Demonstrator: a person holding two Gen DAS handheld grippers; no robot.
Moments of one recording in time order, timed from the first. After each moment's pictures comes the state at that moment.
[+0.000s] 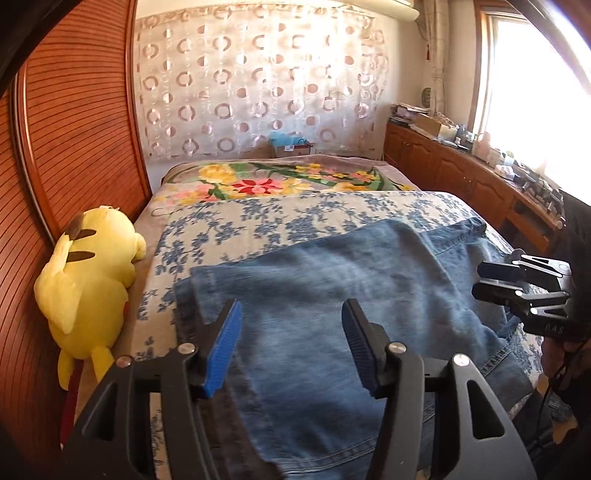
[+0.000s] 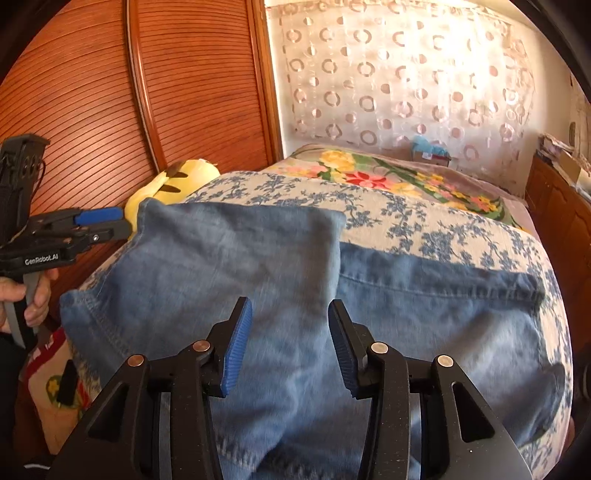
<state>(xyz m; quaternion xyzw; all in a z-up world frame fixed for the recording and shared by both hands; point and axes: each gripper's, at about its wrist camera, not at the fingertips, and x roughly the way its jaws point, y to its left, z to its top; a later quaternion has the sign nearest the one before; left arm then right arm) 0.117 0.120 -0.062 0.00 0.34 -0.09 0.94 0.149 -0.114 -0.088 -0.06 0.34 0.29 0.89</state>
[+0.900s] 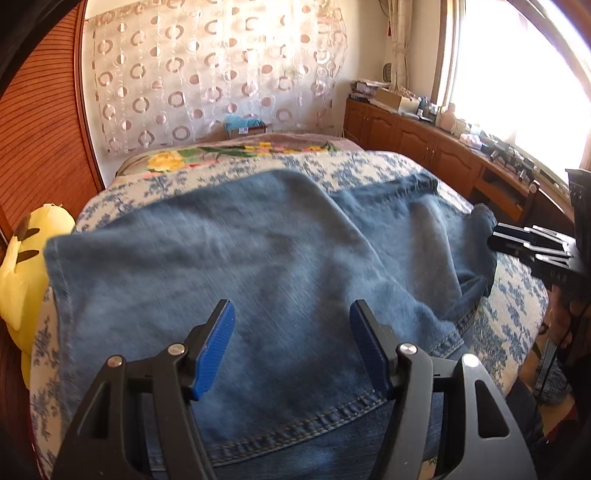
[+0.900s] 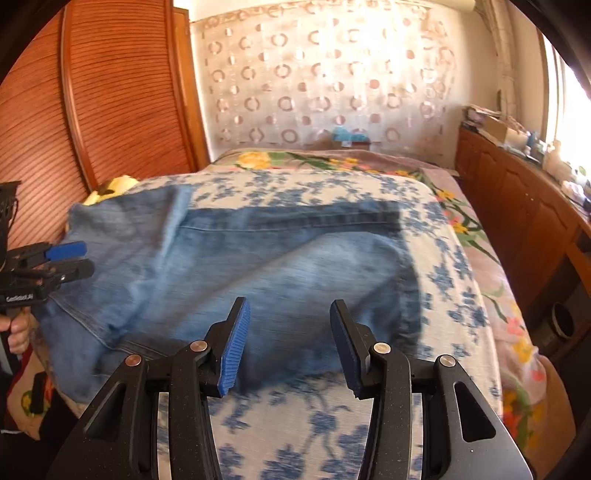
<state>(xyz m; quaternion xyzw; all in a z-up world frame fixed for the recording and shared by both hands) 0.110 0.013 -0.104 0.01 0.37 -0.16 0.92 0.121 -0.262 -0.104 -0.03 0.34 0.15 0.93</state>
